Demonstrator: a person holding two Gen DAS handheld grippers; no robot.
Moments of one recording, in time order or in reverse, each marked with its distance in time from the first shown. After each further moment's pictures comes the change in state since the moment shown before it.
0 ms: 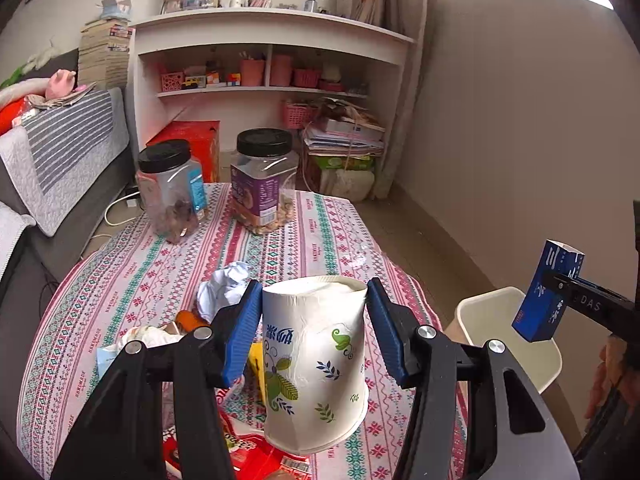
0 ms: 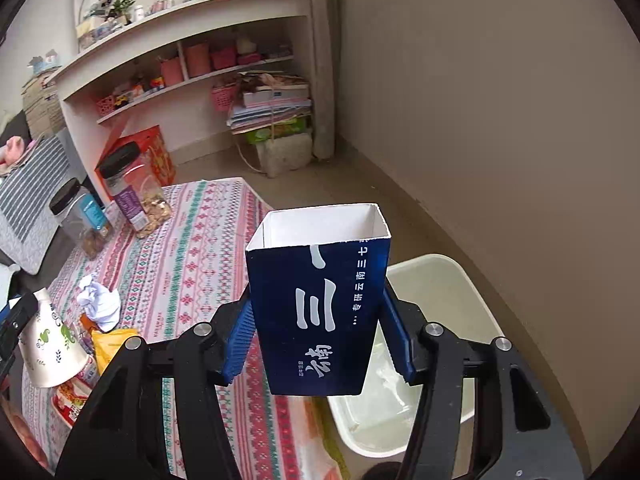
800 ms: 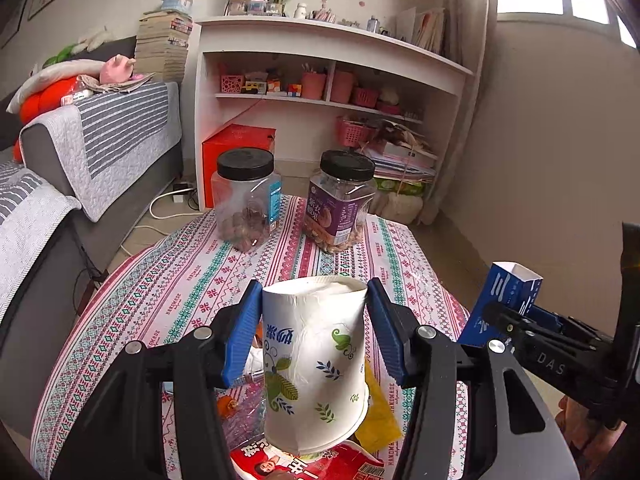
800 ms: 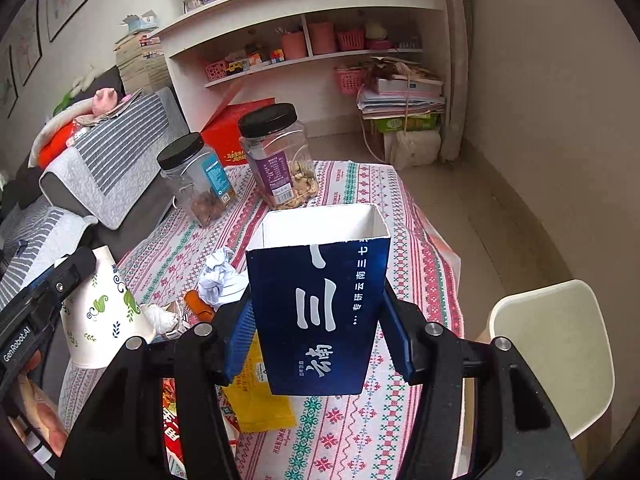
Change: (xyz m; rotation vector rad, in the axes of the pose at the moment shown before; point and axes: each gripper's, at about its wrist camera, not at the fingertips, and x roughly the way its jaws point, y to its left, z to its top) left arm -0.028 0.080 0.008 -0.119 -0.055 0.130; right arm 0.007 0.150 -0.009 -0.187 0.011 0.349
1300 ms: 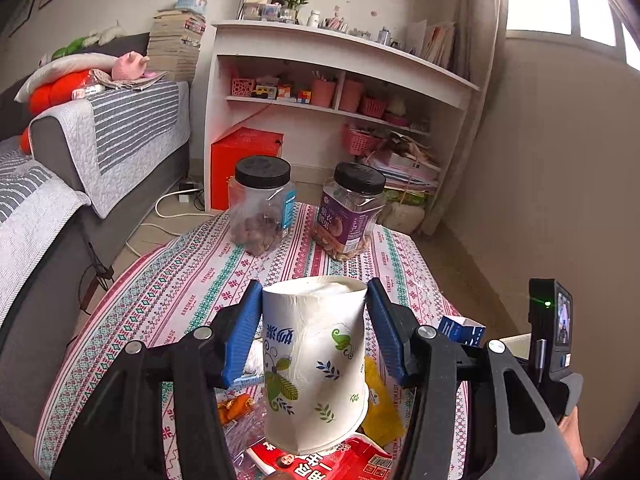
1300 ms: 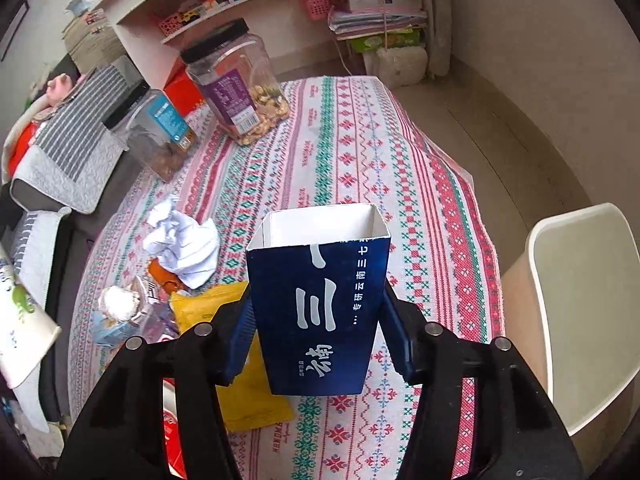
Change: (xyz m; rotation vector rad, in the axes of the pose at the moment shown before) left arm -0.020 0.025 0.010 -0.048 -0.015 -0.008; right arm 0.069 -0.002 -0.021 0.114 0.215 0.012
